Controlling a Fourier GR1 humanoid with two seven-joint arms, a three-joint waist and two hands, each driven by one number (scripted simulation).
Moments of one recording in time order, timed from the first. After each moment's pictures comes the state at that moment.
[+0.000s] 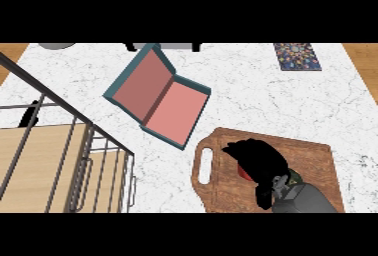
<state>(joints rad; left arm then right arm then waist) -0.08 0.41 0.13 -1.34 -0.18 0.13 0.06 -0.24 -0.25 0.49 -1.60 0.99 0.69 0.27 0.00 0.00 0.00</state>
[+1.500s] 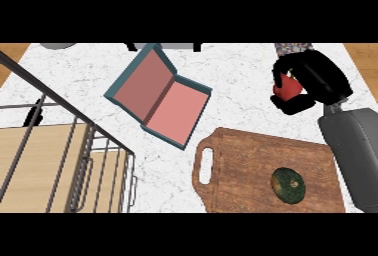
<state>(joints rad) -0.10 0.37 0.15 -1.32 -0.21 0.11 0.05 -0.63 -0.37 0.04 -1.21 0.90 0.08 -0.32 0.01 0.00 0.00</state>
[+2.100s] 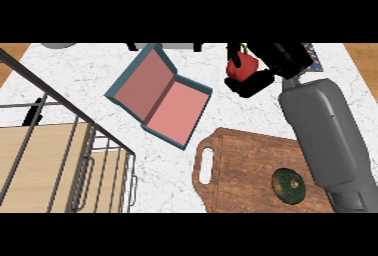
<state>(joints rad) -0.11 0.37 0.17 -1.31 -0.23 0.10 0.05 -0.86 -0.19 0.03 -1.22 0.77 0.23 -0.21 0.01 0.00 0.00</state>
